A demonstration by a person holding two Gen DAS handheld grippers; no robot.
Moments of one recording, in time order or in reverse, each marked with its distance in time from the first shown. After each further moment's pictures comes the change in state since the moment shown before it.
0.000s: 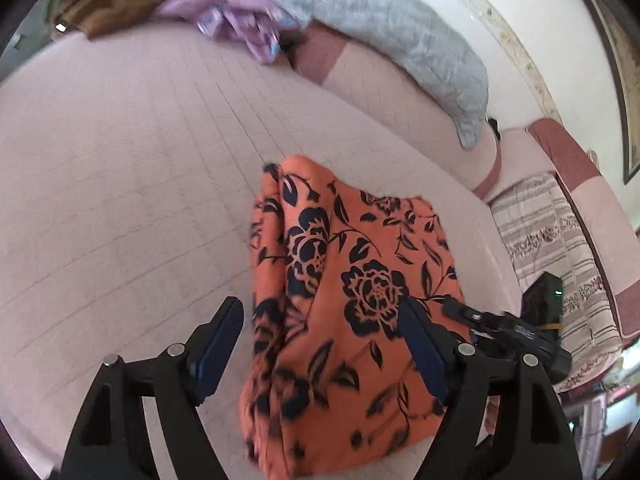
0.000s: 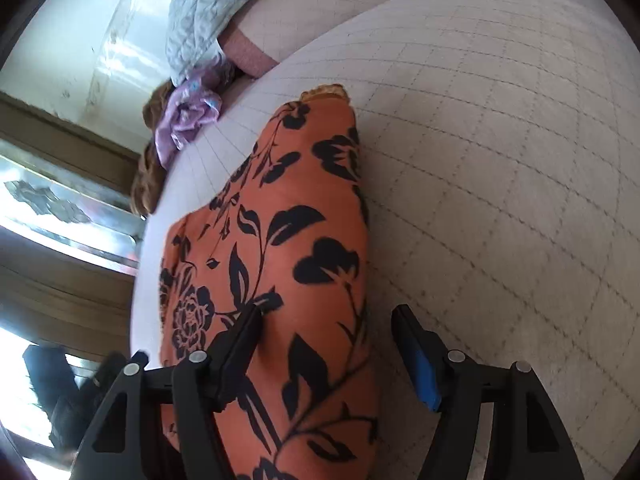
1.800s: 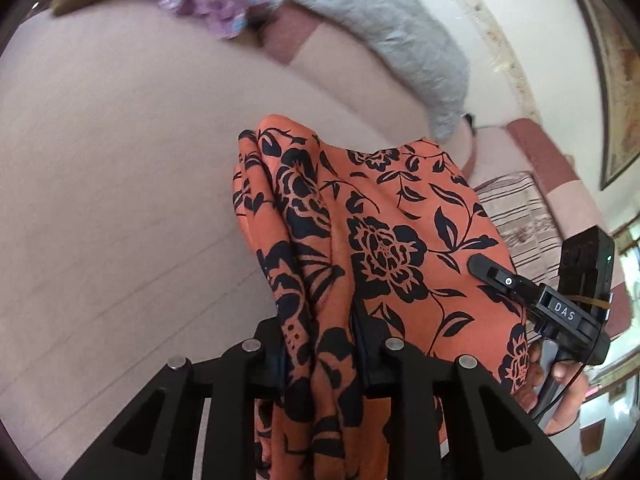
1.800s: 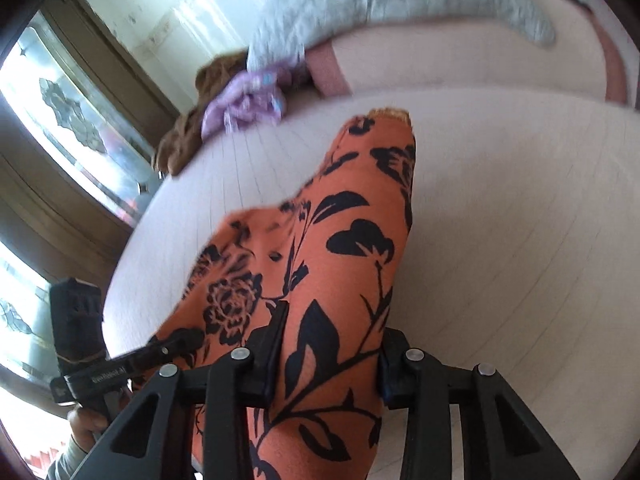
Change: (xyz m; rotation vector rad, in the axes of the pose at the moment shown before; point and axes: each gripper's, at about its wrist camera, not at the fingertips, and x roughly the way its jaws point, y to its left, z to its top) left arm 0.060 -0.065 0.019 -0.001 -0.009 -0.147; right arm -0.062 0.072 0.028 -0.360 -0.072 -0.093
